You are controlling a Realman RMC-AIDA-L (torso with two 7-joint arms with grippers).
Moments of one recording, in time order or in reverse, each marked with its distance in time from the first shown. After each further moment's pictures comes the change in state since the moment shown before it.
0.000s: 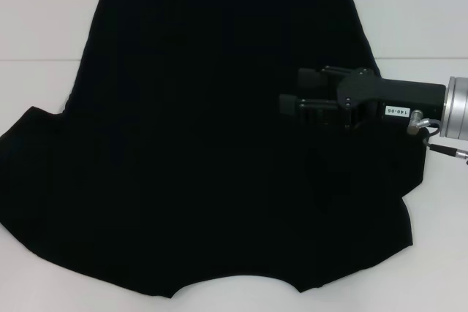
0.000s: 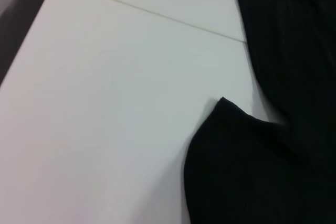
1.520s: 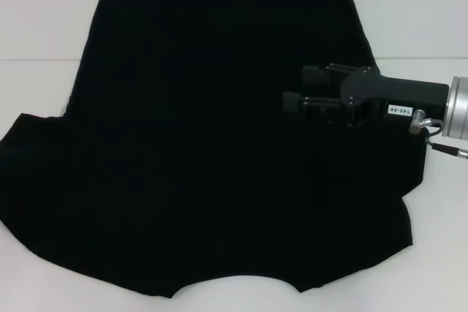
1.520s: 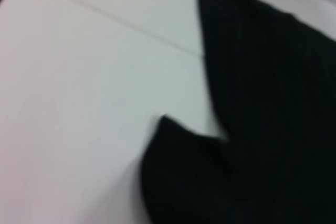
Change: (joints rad) left arm 0.011 0.005 -0.064 0.005 -0.089 0.128 0.005; right arm -0.008 -0.002 0.000 0.006 0.017 0.012 -0.025
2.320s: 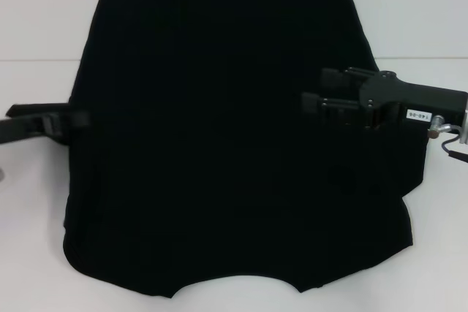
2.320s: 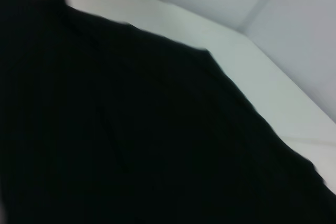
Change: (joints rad) left arm -0.168 -0.019 0.075 -0.197 -0.134 -0.002 0.217; right arm -0.046 -0.013 0.008 -0.001 0.027 -0.004 0.000
